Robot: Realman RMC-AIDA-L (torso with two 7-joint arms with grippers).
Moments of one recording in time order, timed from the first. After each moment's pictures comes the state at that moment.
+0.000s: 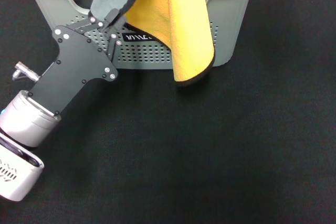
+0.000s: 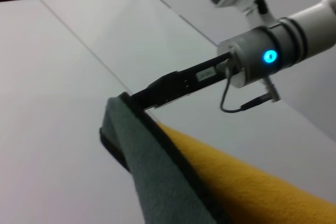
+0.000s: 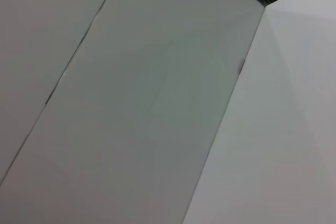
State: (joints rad) left arm -0.43 -2.11 1.36 0.02 0.56 1.78 0.35; right arm 0.70 2.02 1.66 1.06 -0.85 0.98 -2.23
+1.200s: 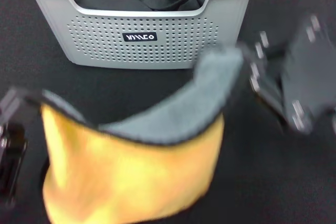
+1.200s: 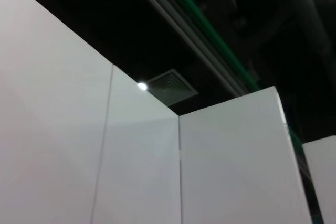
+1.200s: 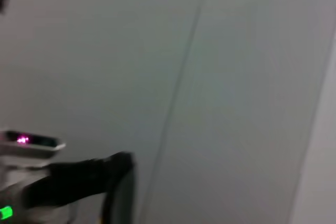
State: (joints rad) left arm 0.17 -2.09 1.47 0.70 0.66 2.04 -0.75; right arm -0.05 1.99 1.54 1.64 -1.15 1.33 -1.93
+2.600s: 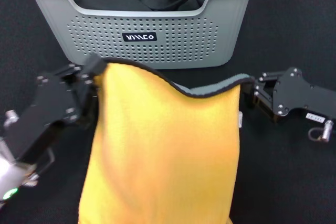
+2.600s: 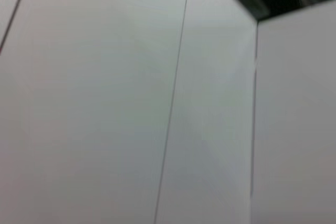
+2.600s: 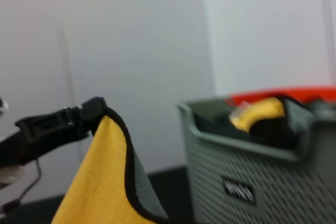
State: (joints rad) left arm -0.26 -2.09 1.54 0.06 0.49 1.90 -0.54; right arm 0.36 2.01 1.68 0.58 -1.07 1.39 -2.19
